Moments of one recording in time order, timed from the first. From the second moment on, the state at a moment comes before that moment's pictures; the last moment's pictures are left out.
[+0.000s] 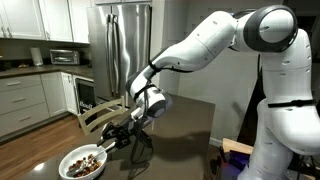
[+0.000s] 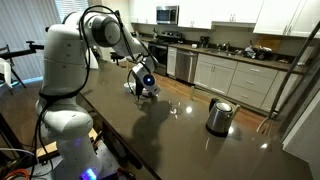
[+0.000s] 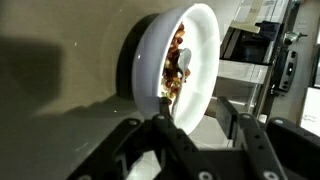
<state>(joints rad) 0.19 0.32 0.14 -2.17 2.04 2.68 -0.88</state>
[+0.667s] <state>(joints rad) 0.20 0.31 0.14 -2.18 2.04 2.68 -0.89</state>
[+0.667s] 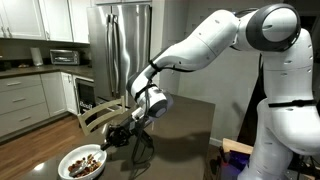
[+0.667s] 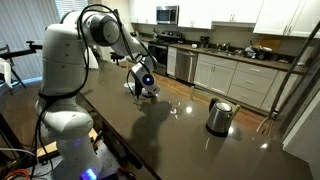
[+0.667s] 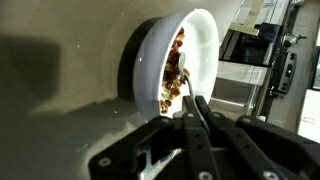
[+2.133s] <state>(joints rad) 0.21 0.24 0.15 -2.21 1.84 2.86 -0.84</state>
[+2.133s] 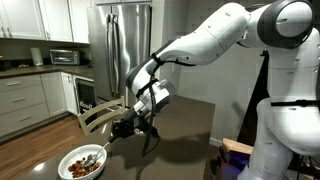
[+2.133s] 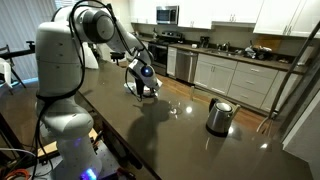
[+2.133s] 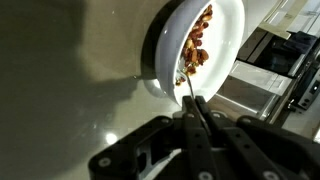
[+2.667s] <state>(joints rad) 0.21 0.24 0.15 -2.21 1.83 2.86 -0.84</state>
